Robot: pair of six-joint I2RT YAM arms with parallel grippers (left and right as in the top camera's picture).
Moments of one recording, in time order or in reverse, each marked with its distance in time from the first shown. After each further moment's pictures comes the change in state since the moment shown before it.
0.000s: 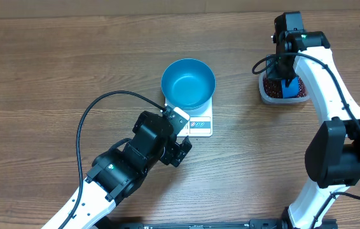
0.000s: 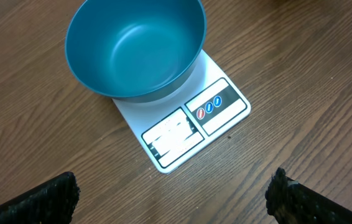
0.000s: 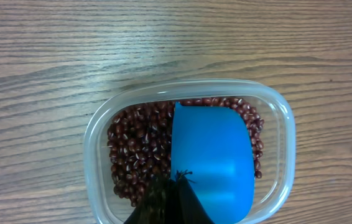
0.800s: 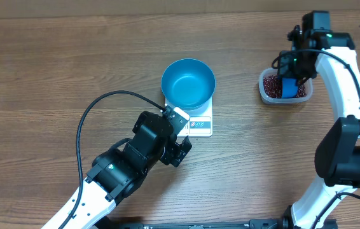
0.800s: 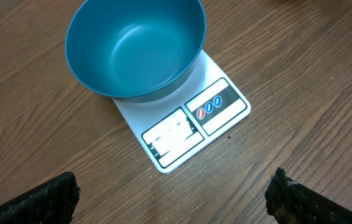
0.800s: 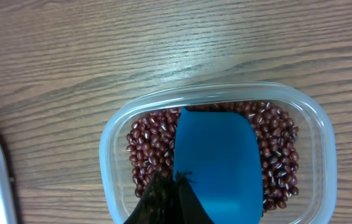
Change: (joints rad) left arm 0.000 0.000 0.000 0.000 0.000 0.000; right arm -0.155 0.002 0.000 0.025 -0.330 -0.017
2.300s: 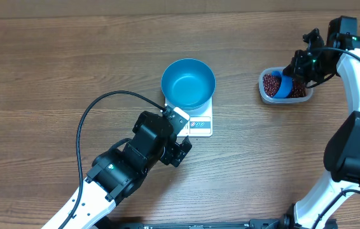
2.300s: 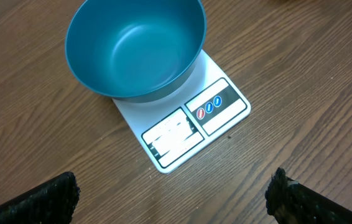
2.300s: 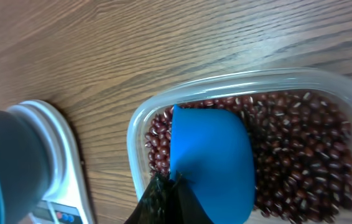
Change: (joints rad) left arm 0.000 0.000 0.000 0.000 0.000 0.000; right arm -0.144 0.043 0.000 -0.014 -0.351 -0.006
